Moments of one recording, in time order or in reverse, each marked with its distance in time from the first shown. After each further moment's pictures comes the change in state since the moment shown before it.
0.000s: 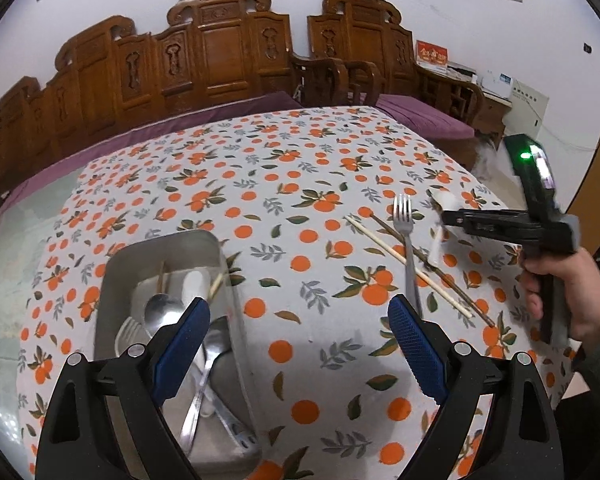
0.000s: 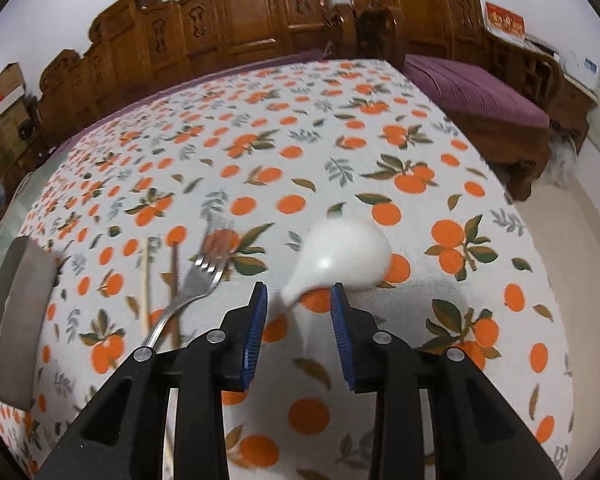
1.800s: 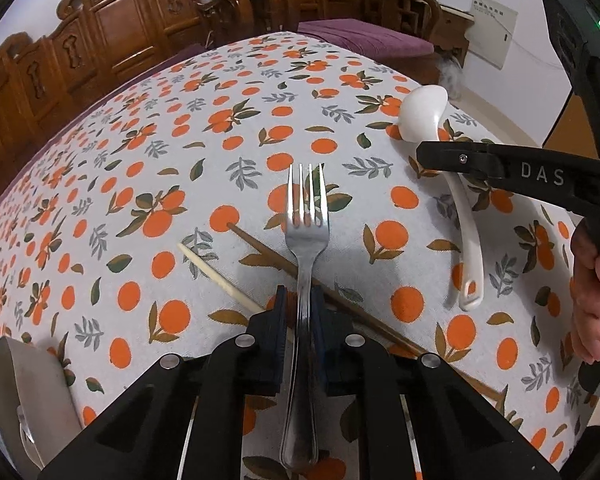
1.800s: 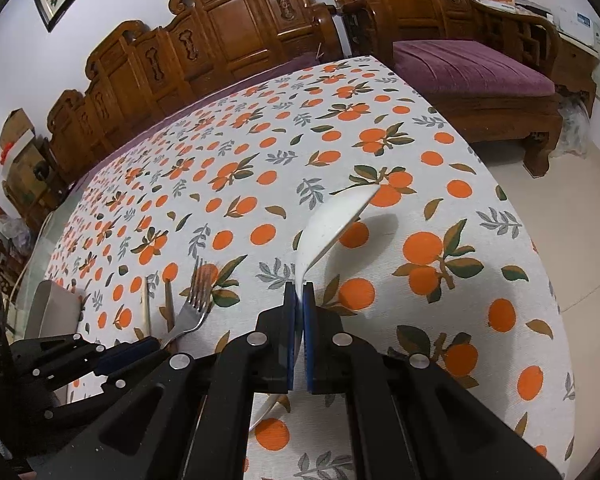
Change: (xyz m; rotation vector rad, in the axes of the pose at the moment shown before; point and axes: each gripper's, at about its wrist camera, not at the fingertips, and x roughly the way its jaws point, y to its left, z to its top) left arm 0.150 -0.122 0.047 0.206 0.228 -0.085; right arm -0.008 -0.045 0.017 0.111 -0.017 0.137
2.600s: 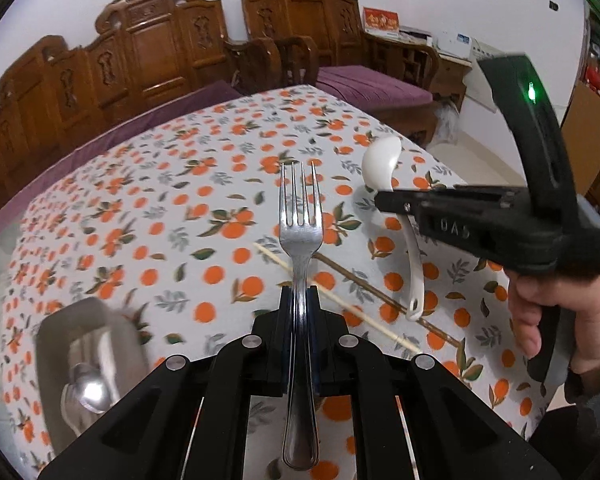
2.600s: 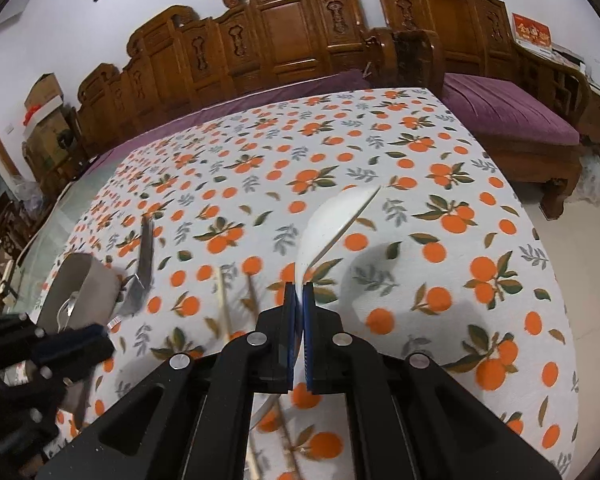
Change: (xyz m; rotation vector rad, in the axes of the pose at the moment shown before) left arm -0.108 0.036 -0.032 -0.059 -0.151 0.000; right arm -0.025 0.077 -0.009 -0.153 -0.032 0.027
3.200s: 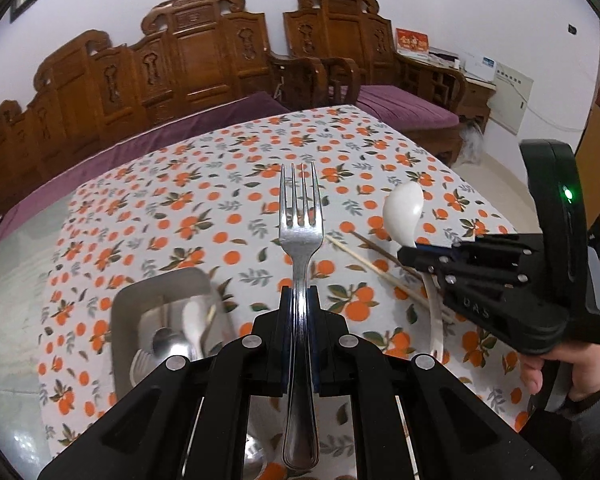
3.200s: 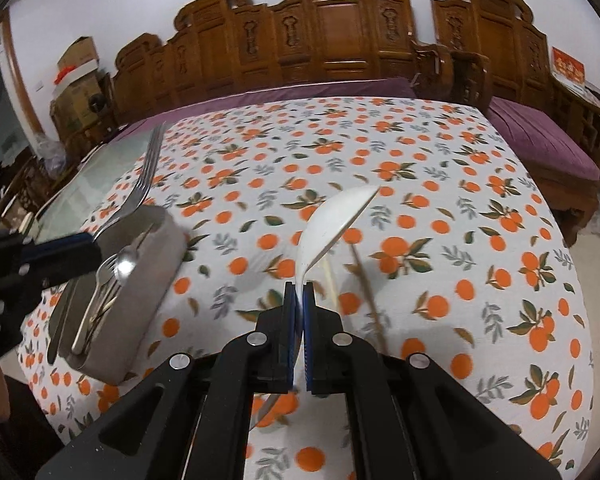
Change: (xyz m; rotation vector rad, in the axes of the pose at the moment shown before) left arm -0.062 0.057 -0.024 -0.066 -0.044 0.078; right arm -0.020 0.089 -0.029 -0.142 0.015 0.041
